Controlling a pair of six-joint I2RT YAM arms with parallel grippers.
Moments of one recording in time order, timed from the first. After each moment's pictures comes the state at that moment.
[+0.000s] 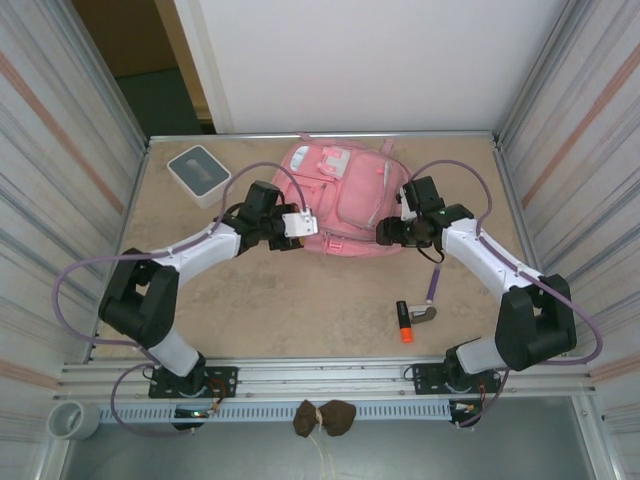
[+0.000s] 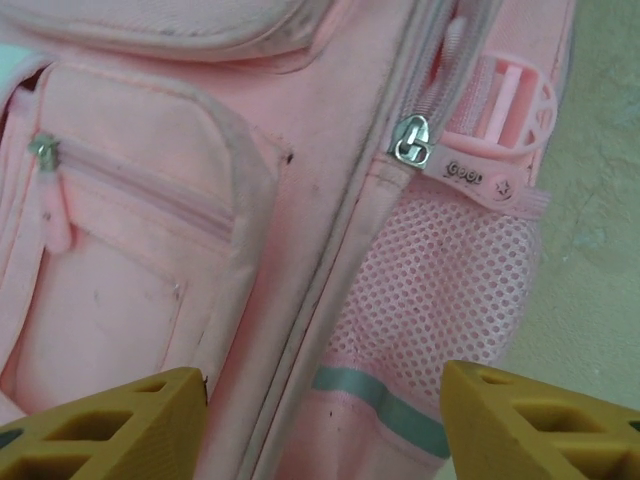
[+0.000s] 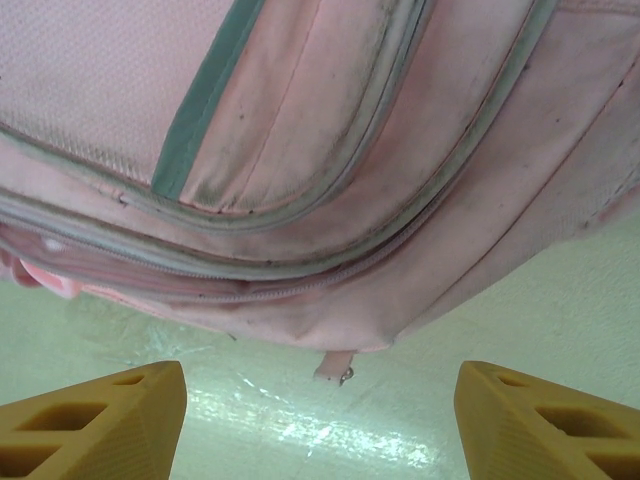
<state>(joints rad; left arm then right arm) -0.52 1.62 1.02 -0.20 0.23 1.02 0.34 1.42 1.02 -0.66 -0.09 0.33</state>
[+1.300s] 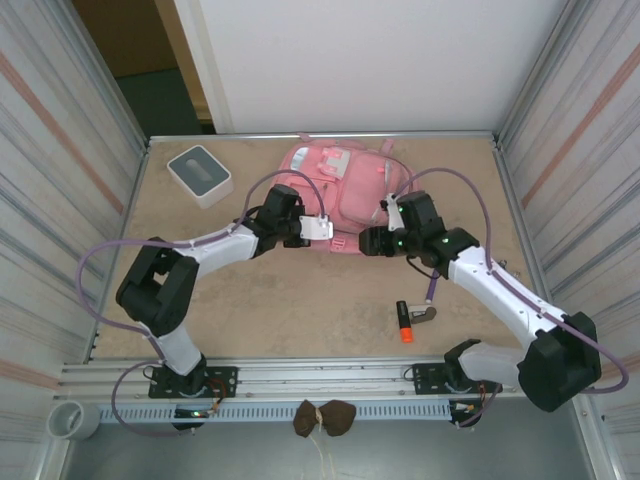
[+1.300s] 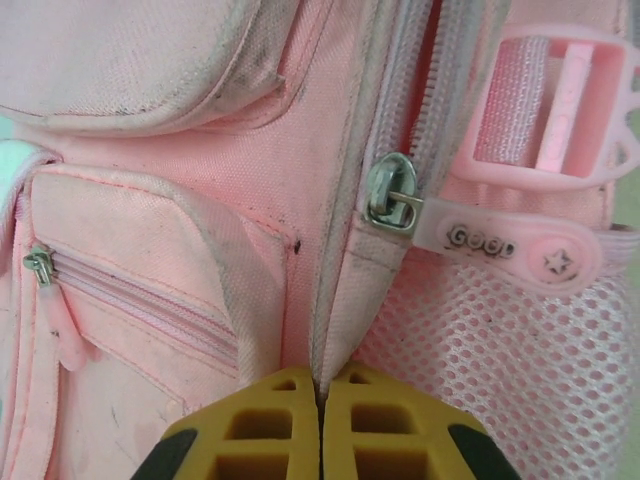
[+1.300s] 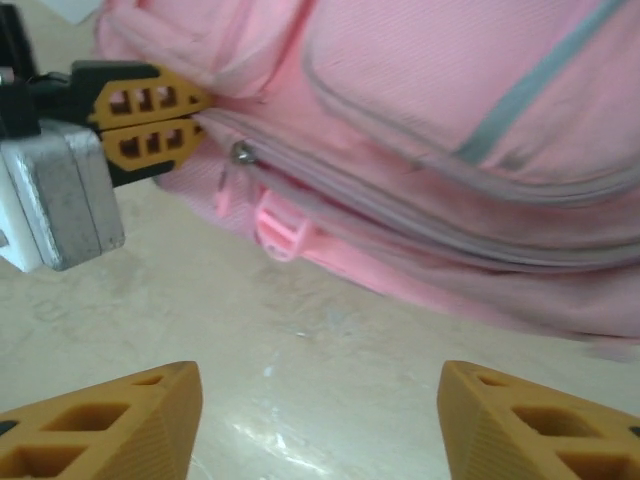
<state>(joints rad) -0.60 1.71 1.04 -0.05 0.15 1.07 0.54 1.20 0.88 -0.47 -0.18 0.39</state>
